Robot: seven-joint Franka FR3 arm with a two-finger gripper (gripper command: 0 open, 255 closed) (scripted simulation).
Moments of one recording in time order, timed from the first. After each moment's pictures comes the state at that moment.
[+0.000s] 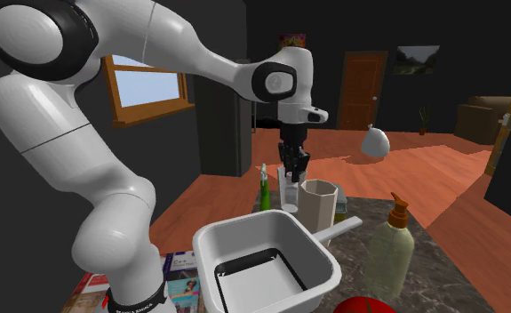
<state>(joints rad) 0.07 -0.39 0.21 -2.30 0.07 1.94 0.05</state>
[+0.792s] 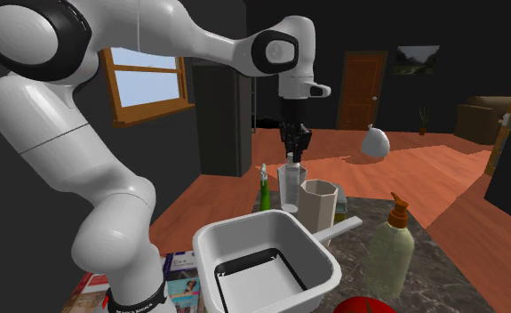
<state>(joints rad) 0.07 -0.40 0.20 -2.15 0.07 1.78 0.04</state>
